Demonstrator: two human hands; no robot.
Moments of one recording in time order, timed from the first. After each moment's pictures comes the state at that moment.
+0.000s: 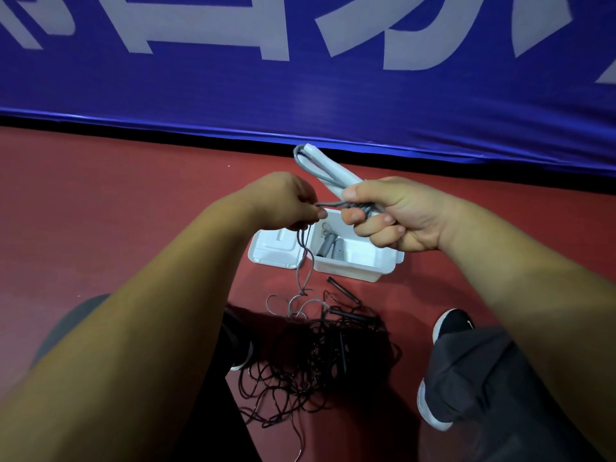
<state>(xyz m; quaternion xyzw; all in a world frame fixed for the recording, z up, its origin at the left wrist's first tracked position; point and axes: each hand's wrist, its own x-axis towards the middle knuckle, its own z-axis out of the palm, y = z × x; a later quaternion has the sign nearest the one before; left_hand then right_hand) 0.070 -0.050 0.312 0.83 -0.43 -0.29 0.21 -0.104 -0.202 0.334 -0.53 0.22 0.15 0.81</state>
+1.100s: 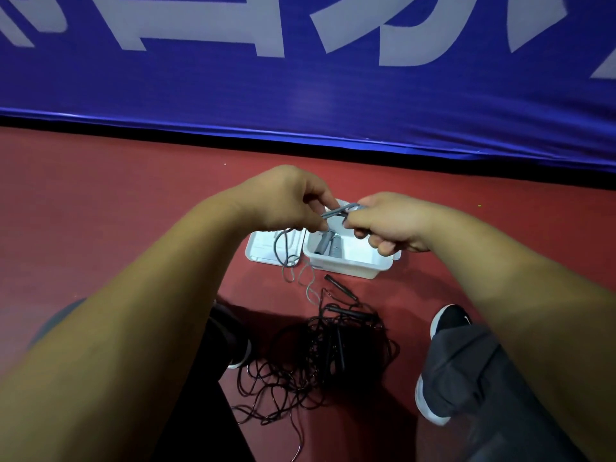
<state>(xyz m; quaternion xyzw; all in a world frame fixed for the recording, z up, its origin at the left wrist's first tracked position) 0.051 -0.044 0.336 0.78 -0.49 -0.32 0.24 -0.096 -0.212 0.290 -0.73 0.33 0.14 0.59</state>
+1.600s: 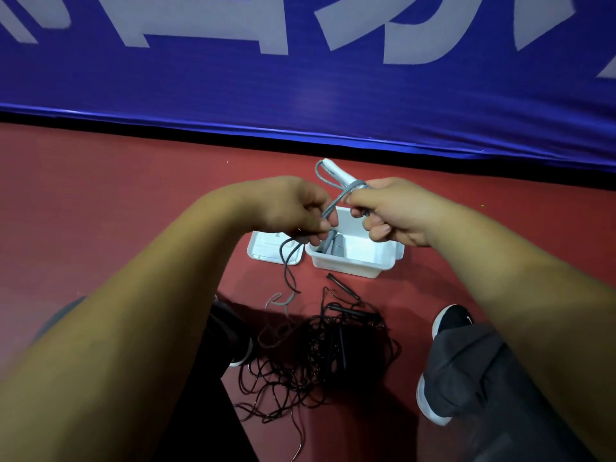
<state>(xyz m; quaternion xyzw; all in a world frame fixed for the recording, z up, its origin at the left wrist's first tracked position) 0.052 -0.038 0.332 0.74 -0.45 -0.45 0.24 -0.089 -0.212 0.293 -0.63 0.33 0.04 0.71</state>
